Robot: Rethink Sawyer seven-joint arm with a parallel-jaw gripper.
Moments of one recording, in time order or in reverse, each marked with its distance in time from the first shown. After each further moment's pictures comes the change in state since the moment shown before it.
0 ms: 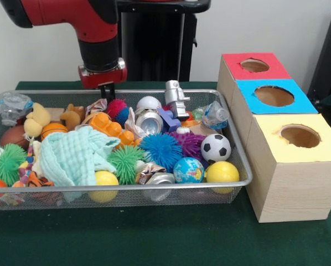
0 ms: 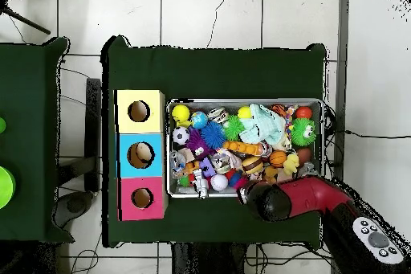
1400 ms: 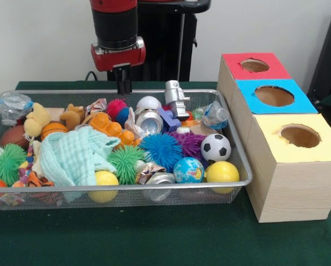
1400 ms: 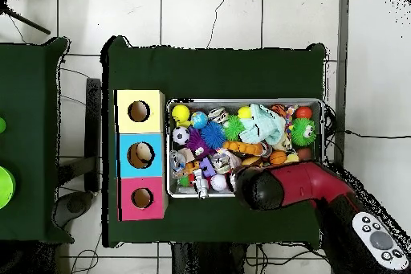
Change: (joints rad) arm 0.058 -0.145 0.081 0.006 0.153 0.067 0.000
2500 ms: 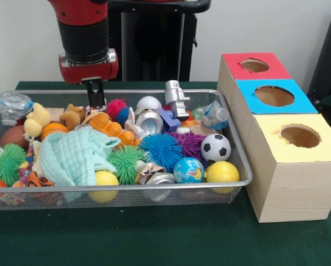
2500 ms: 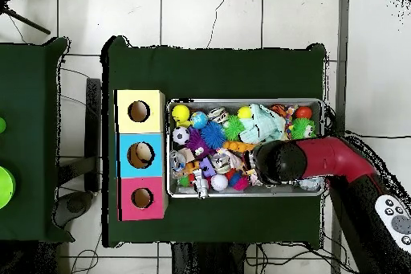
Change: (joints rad) arm -0.049 0.067 0.057 -0.196 -0.003 0.199 -0.001
